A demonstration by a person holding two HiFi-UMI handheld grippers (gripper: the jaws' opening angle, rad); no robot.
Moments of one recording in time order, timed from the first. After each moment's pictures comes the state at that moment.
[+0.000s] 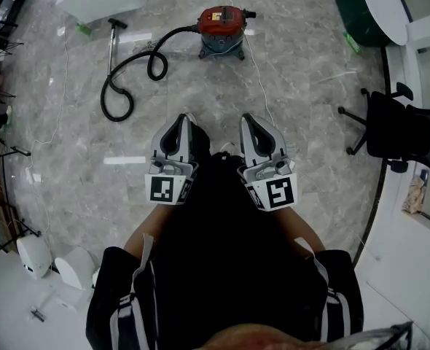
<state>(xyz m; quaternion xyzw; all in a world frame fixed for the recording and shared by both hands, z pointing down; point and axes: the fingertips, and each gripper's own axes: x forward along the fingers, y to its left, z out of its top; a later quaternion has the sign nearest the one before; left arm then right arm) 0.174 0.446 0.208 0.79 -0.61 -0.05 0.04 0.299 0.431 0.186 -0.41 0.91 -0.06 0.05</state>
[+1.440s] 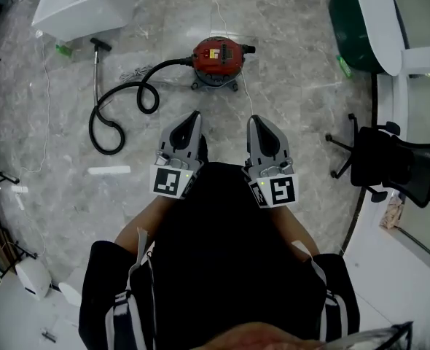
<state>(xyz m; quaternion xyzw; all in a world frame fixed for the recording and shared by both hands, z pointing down) 0.086 0.137 0.228 0.82 -0.56 -0.05 0.10 0.204 0.131 0.209 -0.45 0.89 -0.07 -0.02</state>
